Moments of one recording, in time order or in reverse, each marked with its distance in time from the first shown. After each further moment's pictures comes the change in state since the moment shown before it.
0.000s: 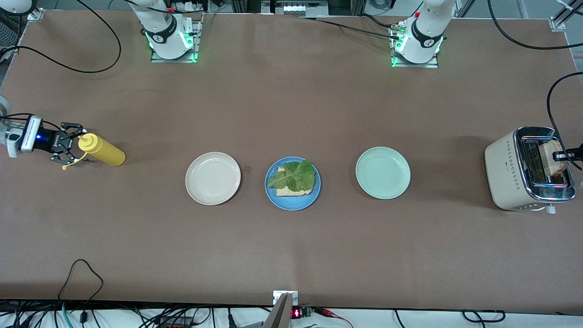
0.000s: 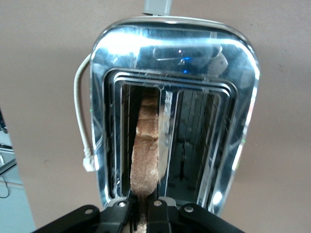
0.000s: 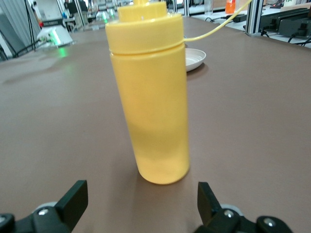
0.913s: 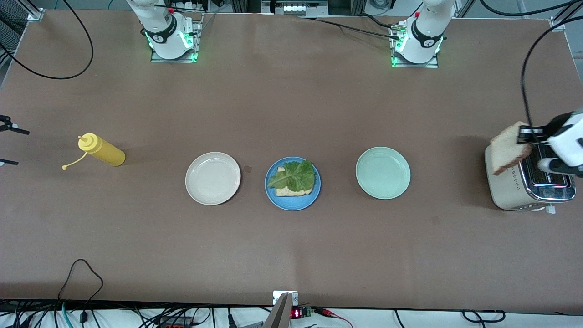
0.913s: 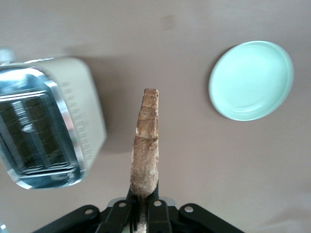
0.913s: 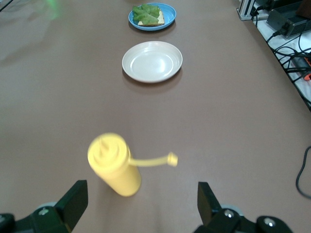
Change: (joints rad) left arm -0.094 -0.071 -0.334 0.159 -0.140 -0.308 -0.080; right arm 0.022 -0.358 0.236 0.180 -0.261 -0.056 0.439
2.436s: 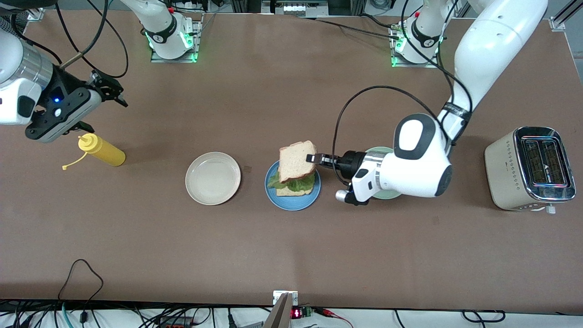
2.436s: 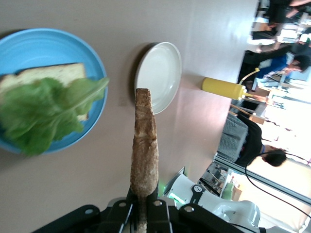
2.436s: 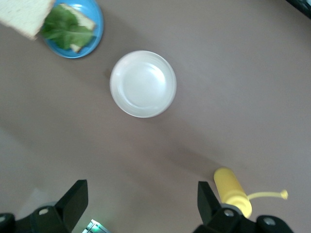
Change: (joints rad) left arm -0.471 0.444 -0.002 -0.020 -0.845 0.658 -0.079; right arm 0.910 -0.327 -0.271 0.033 -0.332 -0.064 1.581
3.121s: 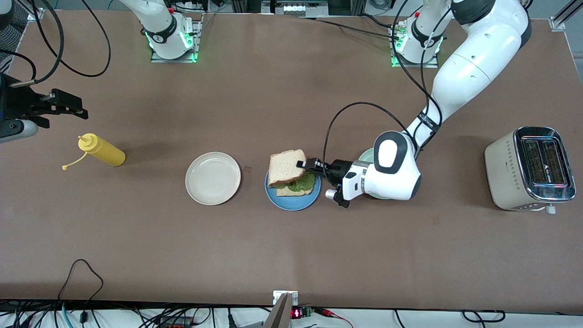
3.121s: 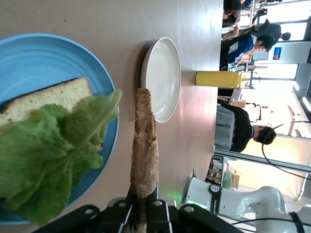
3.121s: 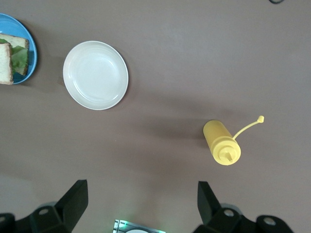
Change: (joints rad) left arm 0.001 0.135 0.014 -0.107 -0.140 0.156 0.441; right arm 0.018 0.012 -0.183 -0.015 -0.001 -0.044 0.223
